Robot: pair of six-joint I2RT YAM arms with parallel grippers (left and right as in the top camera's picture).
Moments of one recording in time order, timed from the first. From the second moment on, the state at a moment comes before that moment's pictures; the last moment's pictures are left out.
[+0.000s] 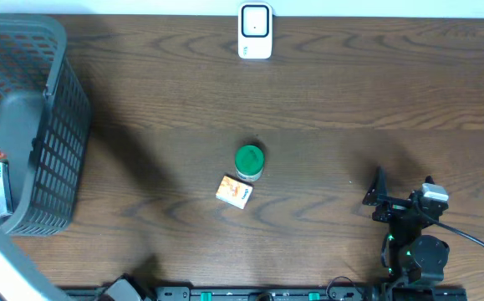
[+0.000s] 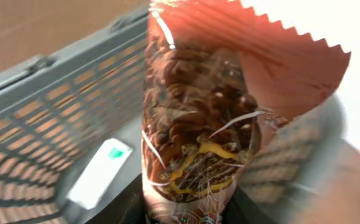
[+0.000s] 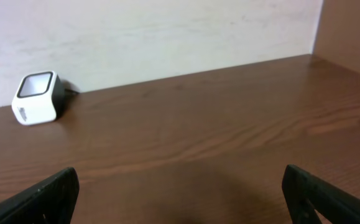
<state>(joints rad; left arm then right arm) 0.72 1.31 1.69 -1.01 0.12 -0.15 -0.05 0.02 0.04 -0.12 0.10 0.15</state>
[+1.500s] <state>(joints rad) -0.16 1.86 1.09 -0.76 0.38 -0.22 -0.05 0.02 0.04 -0.12 0.10 0.15</state>
